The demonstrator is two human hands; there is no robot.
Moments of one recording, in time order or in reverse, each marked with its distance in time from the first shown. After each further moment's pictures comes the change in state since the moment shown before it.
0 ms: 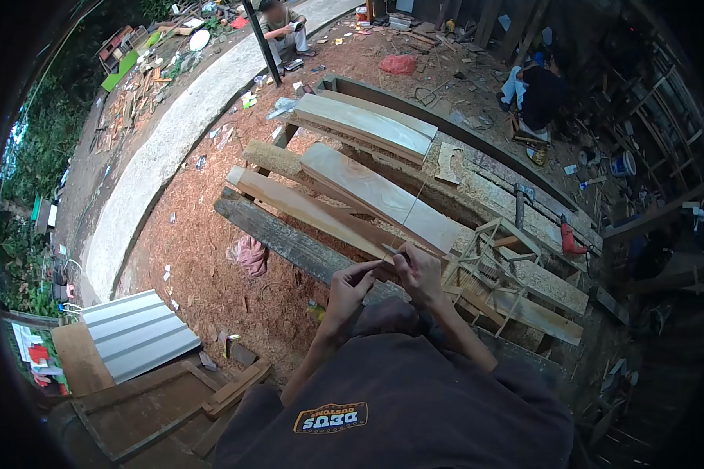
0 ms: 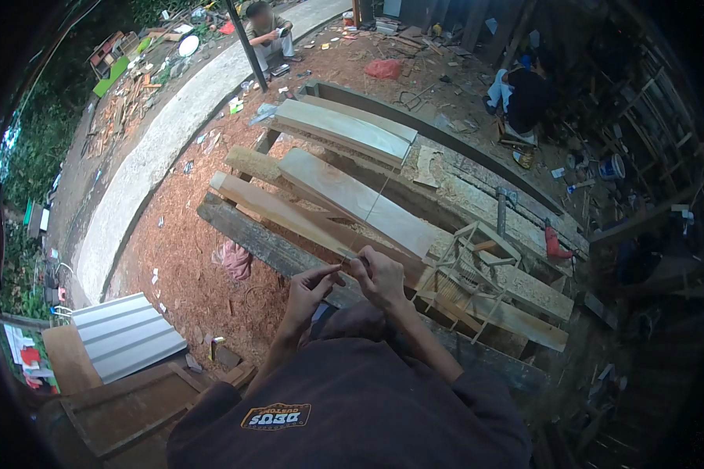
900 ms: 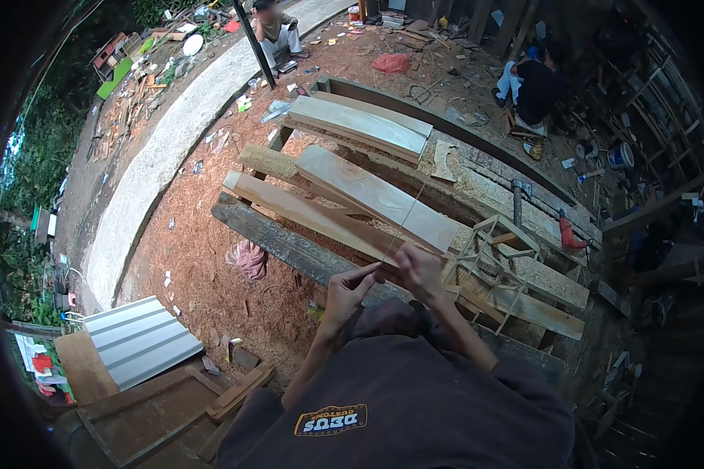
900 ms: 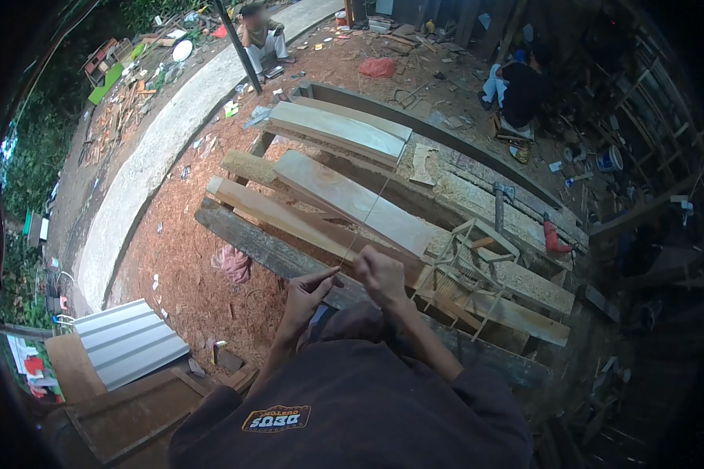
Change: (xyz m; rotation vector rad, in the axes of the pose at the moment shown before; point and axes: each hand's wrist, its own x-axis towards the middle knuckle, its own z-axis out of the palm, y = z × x) left_hand 0.005 -0.011 -0.003 0.057 -0.033 0.049; right_hand 0.003 0.014 -0.005 0.021 0.045 0.081
